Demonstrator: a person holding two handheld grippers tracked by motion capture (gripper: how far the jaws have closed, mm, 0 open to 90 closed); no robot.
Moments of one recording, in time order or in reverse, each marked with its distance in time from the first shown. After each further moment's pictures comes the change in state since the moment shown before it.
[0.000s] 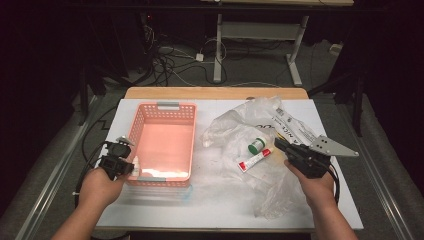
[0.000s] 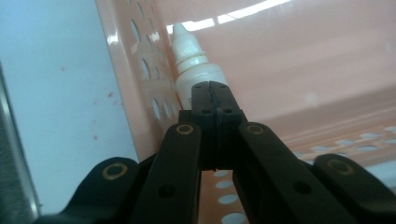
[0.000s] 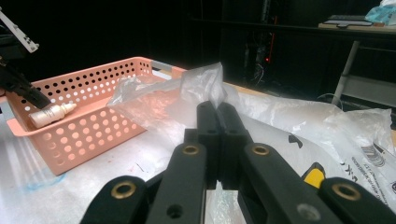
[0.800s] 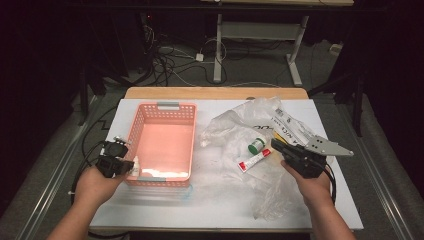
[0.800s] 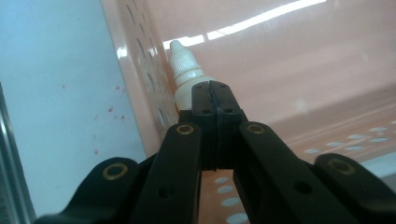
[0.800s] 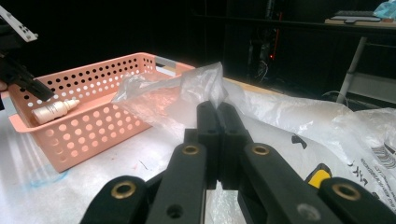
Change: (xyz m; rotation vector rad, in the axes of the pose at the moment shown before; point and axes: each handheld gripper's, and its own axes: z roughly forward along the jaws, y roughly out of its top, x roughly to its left) left arm 0.010 -0.004 -0.007 -0.069 -0.074 0.022; right arm 0.003 -0.002 0.007 0.017 0.014 0.000
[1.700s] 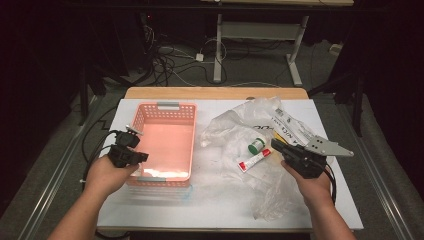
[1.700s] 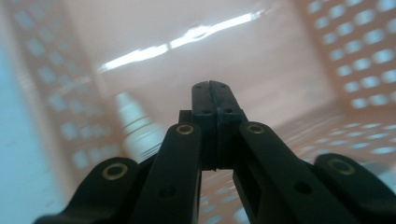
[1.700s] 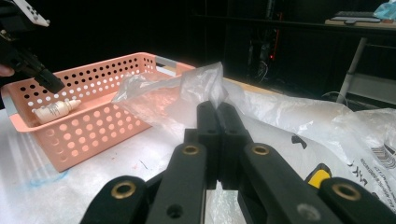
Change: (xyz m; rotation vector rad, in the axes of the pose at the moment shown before) left arm -0.016 0.029 -0.009 -0.003 -0.088 0.058; right arm 0.001 0.000 -0.001 -0.001 -0.001 -0.001
